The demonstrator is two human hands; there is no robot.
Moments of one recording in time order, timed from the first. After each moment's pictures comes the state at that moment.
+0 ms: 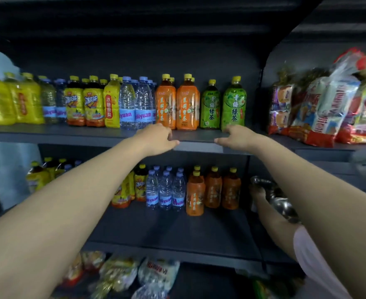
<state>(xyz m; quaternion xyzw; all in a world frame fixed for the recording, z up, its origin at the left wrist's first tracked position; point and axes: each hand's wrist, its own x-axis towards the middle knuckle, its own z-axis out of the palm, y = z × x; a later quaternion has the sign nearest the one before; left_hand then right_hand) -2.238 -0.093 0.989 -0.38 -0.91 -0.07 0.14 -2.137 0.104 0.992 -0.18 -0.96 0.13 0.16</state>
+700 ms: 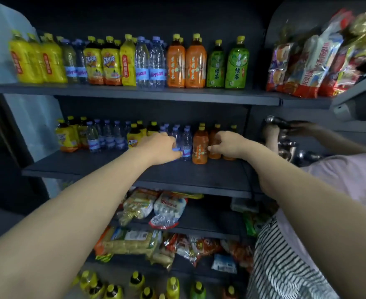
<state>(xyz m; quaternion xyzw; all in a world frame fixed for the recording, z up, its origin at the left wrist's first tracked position) -2.106 -0.201 0.886 -0.37 -0.93 -0.01 0.06 -2.016 -0.018 0.894 -0.18 -0.97 0.15 0.05</state>
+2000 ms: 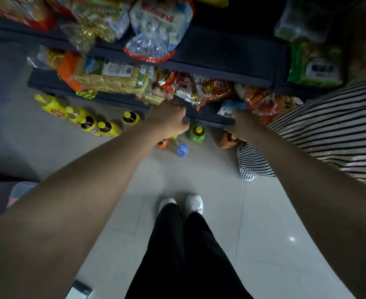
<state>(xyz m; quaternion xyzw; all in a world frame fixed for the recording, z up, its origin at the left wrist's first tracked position) -2.115 -0.134 0.406 -0.37 -0.90 -0.02 -0.22 -2.018 0.056 0.373 -0.26 -0.92 0.18 -0.25</state>
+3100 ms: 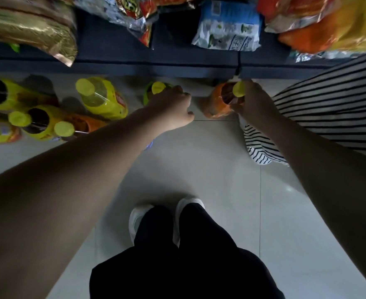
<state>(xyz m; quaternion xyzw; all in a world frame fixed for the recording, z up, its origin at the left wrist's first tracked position) -2.118 0.016 -0.022 -0.45 -0.84 -0.03 -0.31 -1.987 0.178 -0.032 -0.36 -0.89 0.24 -0.16</state>
